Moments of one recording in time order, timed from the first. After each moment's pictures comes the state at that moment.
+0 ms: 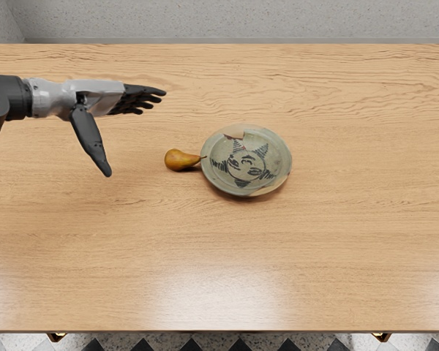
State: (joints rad) left arm -1.13 0.79 -0.40 -1.28 0.69 -0.61 0.09; right arm -0.07 0.00 0.02 0.16 0.06 0.17 -0.41
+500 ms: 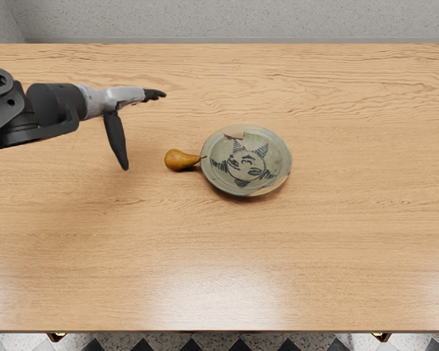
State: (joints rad) left arm -1.15 0.57 -0.37 -1.29 1.07 -0.30 0.41; right arm -0.09 0.00 0.02 0.16 0.06 0.17 -0.41
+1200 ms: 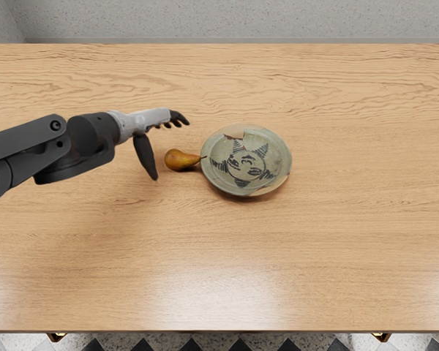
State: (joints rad) left arm -1.10 0.47 -0.28 -1.32 1.17 -0.13 0.43; right arm -0.09 0.00 0.02 0.16 0.06 0.17 -0.41
